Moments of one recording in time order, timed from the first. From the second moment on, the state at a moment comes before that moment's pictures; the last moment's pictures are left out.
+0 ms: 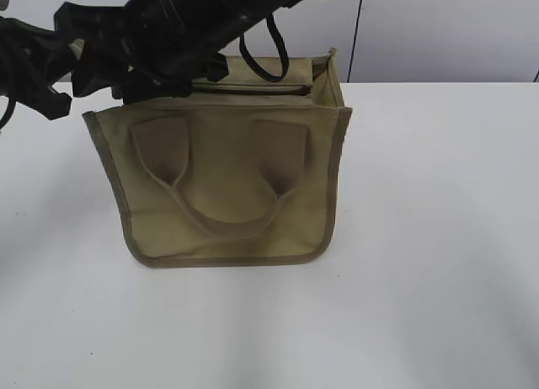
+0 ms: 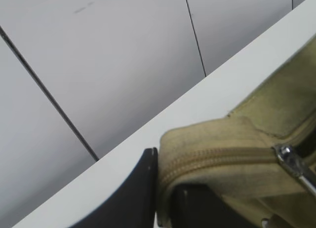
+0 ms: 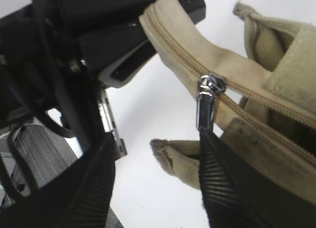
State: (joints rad) left arm -0.09 1.48 -0.74 0.94 -0.60 -0.34; right arm 0.74 2.00 -1.69 0.73 0.64 -0.18
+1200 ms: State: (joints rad) left arm -0.09 1.47 -0.74 0.97 -0.68 -0.42; right arm 0.74 2.08 -1.70 0.73 0.43 -0.15
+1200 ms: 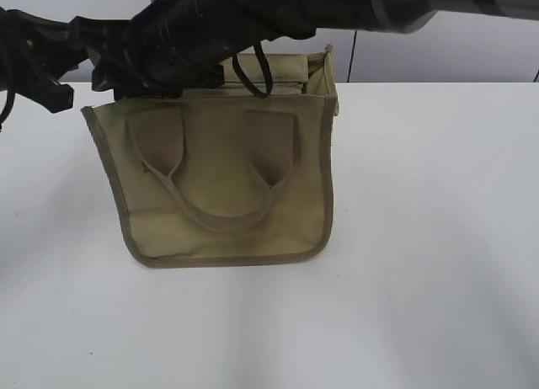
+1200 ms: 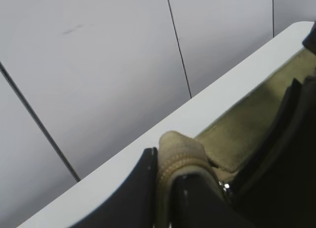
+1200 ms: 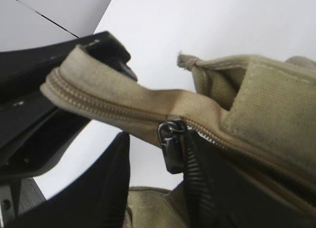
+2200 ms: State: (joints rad) left arm -0.09 1.47 -0.74 0.99 -0.59 -0.43; right arm 0.72 2.02 -1.70 0.61 0.61 -0.14
